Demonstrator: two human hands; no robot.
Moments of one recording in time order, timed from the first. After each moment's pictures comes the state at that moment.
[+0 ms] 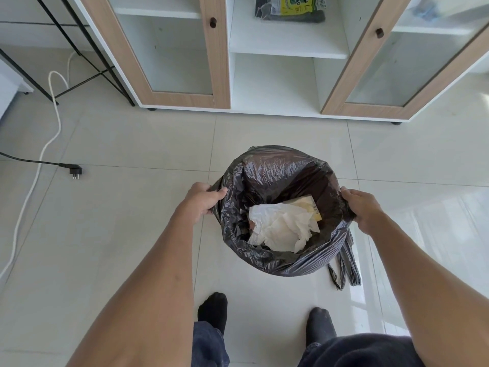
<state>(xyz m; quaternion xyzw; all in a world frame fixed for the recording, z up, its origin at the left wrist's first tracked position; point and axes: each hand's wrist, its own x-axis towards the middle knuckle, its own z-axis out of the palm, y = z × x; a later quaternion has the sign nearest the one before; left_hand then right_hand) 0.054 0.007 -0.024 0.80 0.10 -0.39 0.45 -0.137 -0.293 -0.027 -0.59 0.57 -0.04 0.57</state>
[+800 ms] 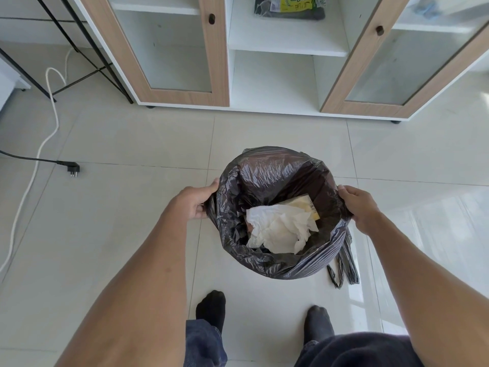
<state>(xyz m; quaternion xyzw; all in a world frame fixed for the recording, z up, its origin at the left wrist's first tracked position) 0.060 0.015 -0.018 0.74 0.20 -0.47 0.45 -0.145 -0.302 -0.043 -0.64 0.54 -0.01 0.55</state>
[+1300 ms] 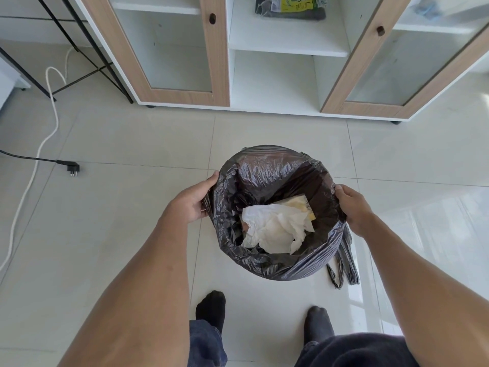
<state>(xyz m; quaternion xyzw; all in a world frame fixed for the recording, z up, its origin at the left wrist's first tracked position) 0.058 0.015 -0.020 0.66 0.19 -0.49 0.53 -0.143 -0.296 -0.058 -0.64 0.51 -0.01 0.57</state>
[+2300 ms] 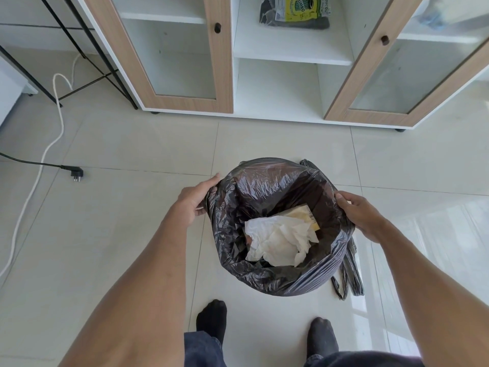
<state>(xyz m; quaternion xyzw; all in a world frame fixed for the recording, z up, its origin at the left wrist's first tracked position) 0.074 0.015 -0.024 0.73 0.20 -0.39 0.53 -0.141 -0.305 -0.042 -0.73 0.39 0.06 0.56</state>
